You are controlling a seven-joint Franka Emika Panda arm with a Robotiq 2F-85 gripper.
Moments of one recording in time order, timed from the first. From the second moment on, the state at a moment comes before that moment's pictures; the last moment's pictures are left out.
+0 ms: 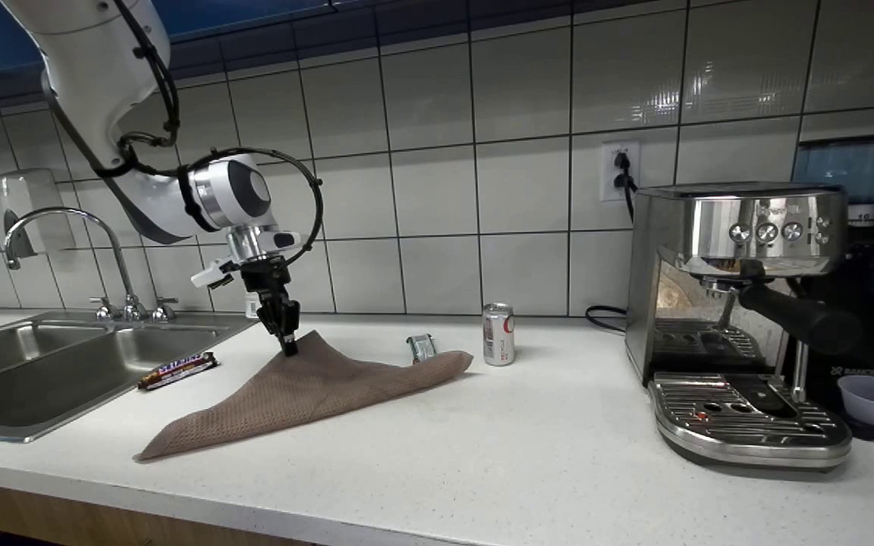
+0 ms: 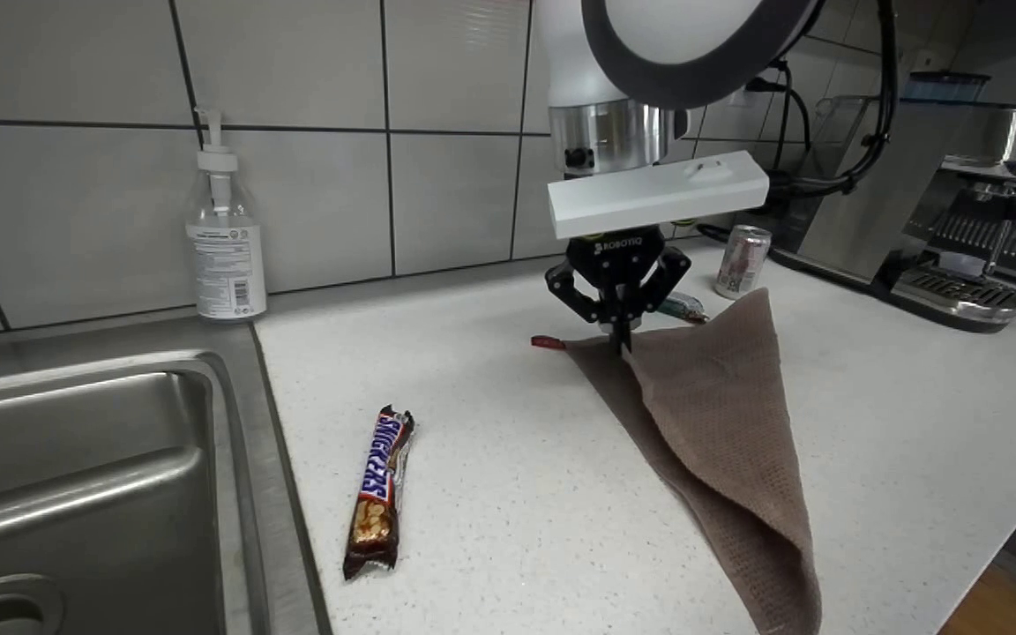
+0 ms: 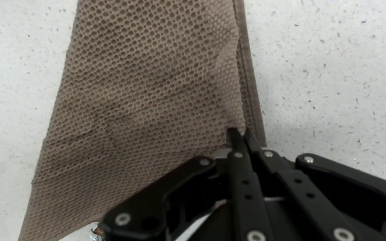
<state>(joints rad) 0.21 0.45 0.00 -1.92 -0.26 2.21 0.85</state>
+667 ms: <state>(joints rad) 0.22 0.47 0.00 -1.88 -0.23 2.21 0.87</state>
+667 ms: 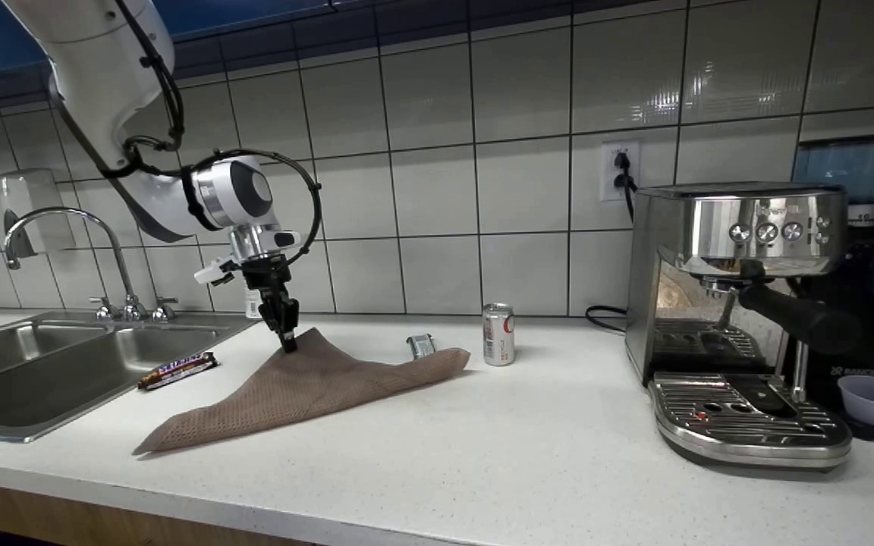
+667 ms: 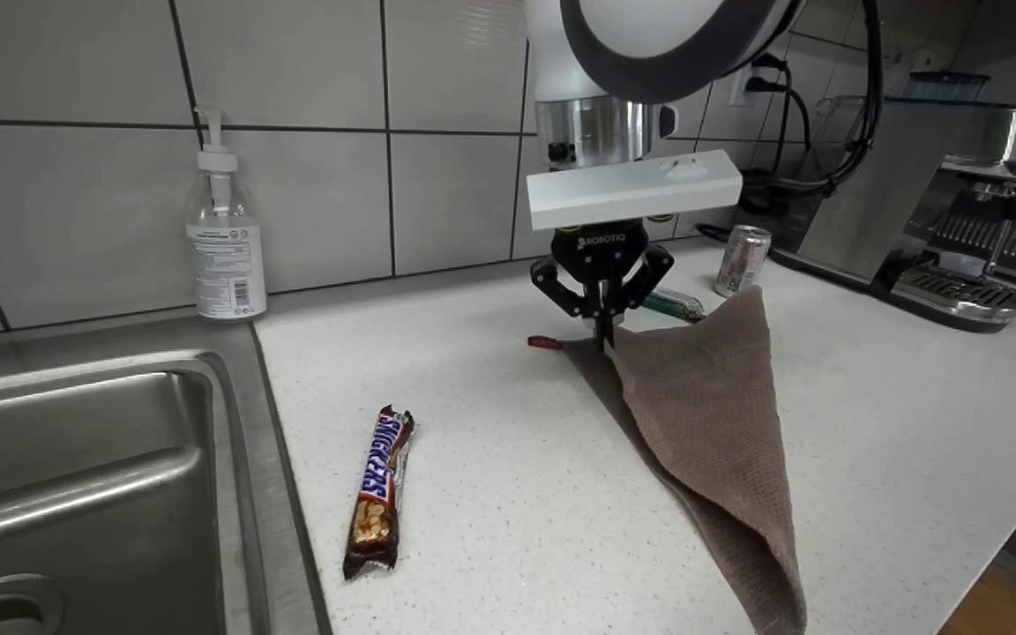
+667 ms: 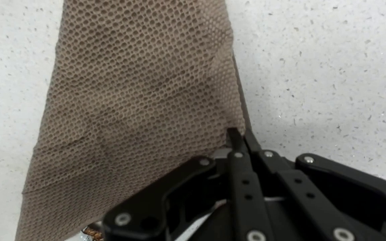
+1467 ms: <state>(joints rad) 0.22 0.51 0.00 -1.84 -0.22 2.19 0.88</state>
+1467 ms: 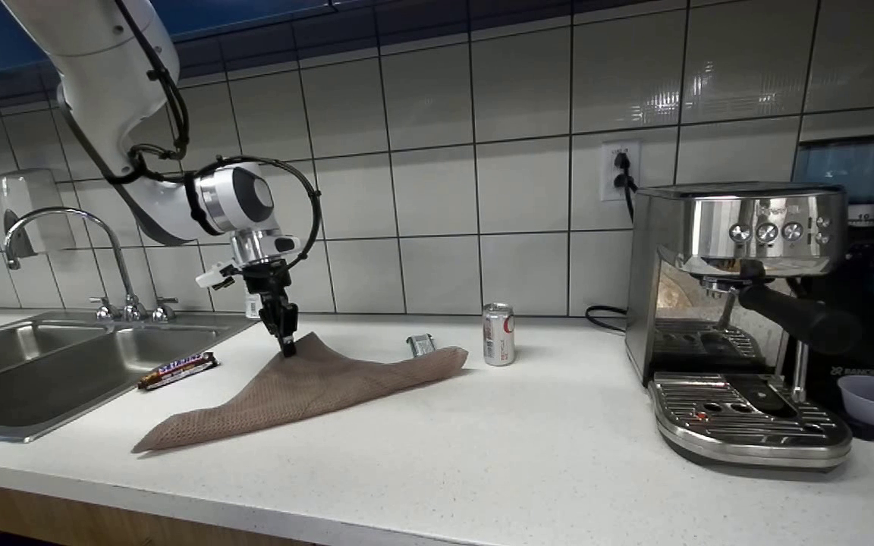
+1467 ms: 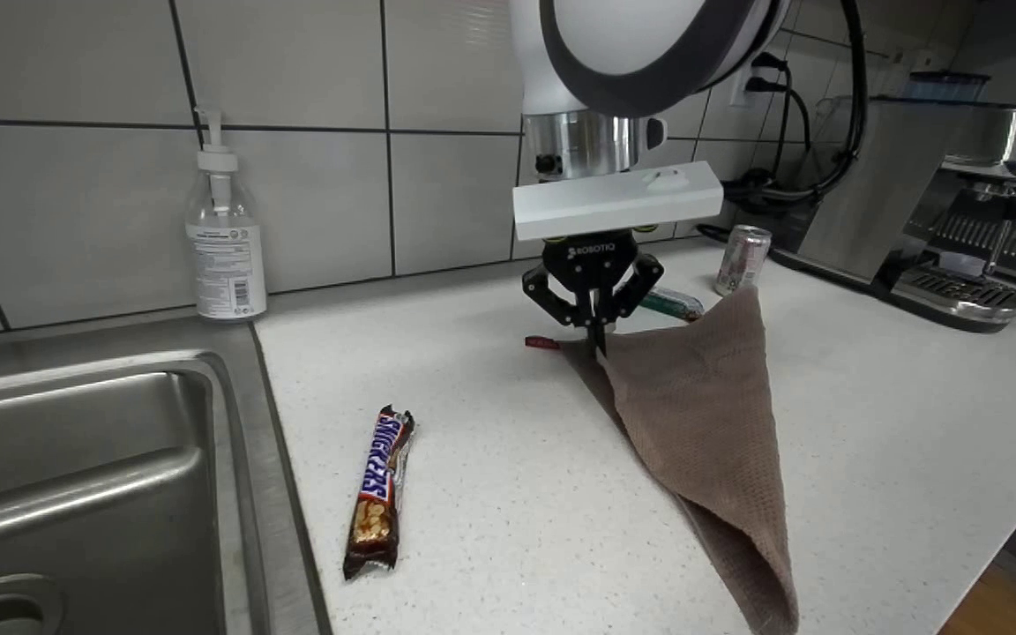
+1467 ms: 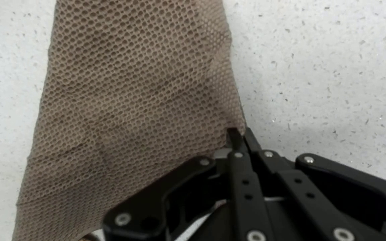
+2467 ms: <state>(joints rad) 0.22 0.53 0.00 -1.84 -0.22 2.19 0.88</state>
